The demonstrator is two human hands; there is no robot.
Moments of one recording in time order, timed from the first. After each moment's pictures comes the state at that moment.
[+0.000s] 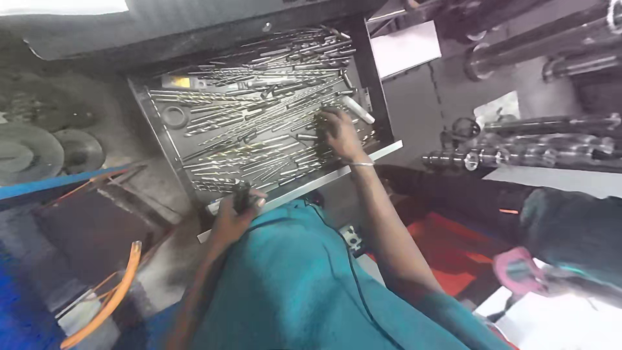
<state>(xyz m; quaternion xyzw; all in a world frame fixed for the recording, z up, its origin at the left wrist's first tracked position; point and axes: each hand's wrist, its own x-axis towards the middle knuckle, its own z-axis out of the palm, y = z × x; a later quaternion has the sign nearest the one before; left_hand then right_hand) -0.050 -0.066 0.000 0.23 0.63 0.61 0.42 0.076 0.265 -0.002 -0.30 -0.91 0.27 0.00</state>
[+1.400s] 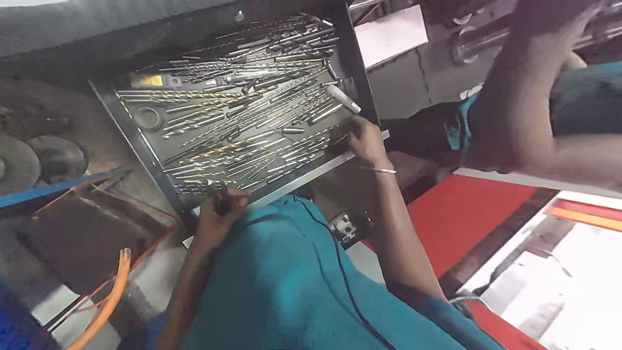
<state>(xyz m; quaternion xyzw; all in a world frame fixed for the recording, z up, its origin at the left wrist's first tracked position) -0.050 -0.068 -0.005 0.21 0.60 0.64 0.42 0.143 0.295 0.030 -0.43 -0.87 0.25 -0.06</state>
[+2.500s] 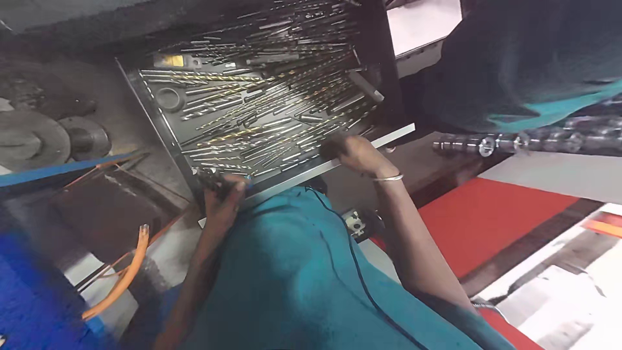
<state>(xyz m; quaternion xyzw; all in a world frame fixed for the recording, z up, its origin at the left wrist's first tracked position) -0.048 -0.075 -0.011 0.11 0.52 0.75 0.39 0.114 0.245 0.023 -0.26 -0.88 0.31 -0.25</state>
